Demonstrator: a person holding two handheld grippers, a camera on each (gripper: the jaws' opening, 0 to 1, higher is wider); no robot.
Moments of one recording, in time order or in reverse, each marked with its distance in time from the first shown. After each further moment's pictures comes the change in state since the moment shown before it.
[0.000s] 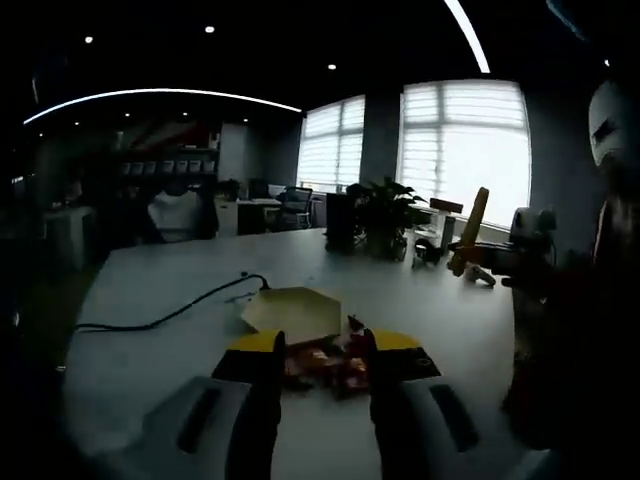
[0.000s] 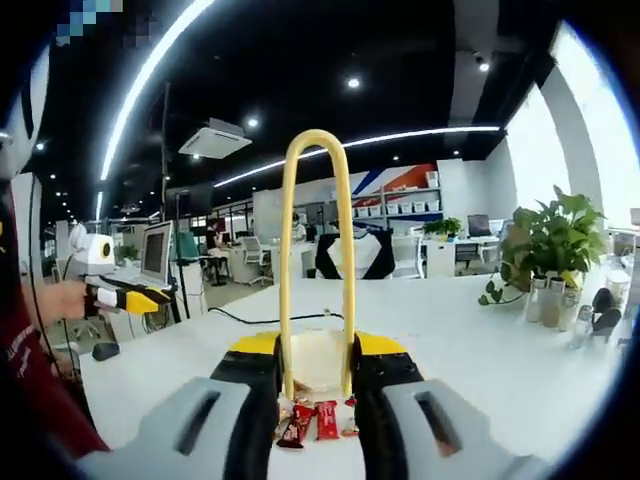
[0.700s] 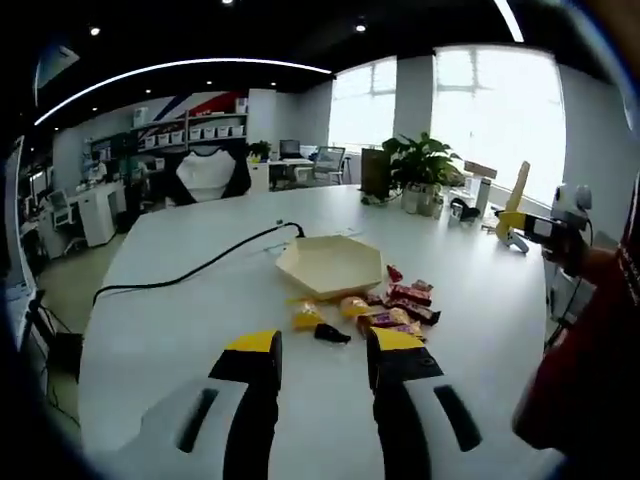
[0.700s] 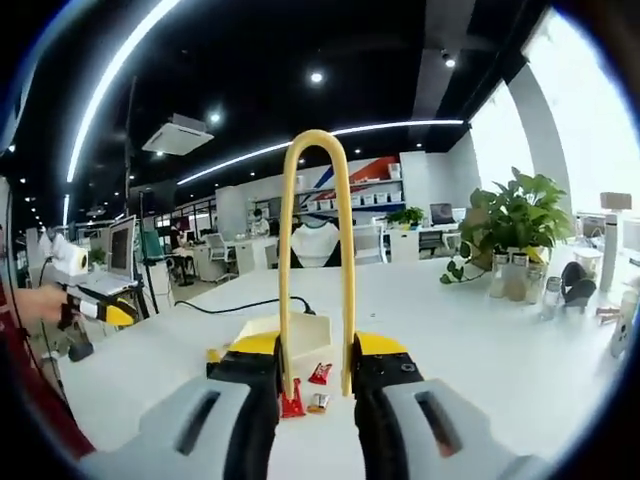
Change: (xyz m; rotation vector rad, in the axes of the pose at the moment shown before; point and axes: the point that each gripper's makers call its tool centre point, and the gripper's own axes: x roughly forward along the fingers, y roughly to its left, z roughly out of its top) left arm -0.008 0.055 -0.061 -0.024 0.188 0.229; right arm -0.032 -0.071 -0.032 0.025 0.000 -0.246
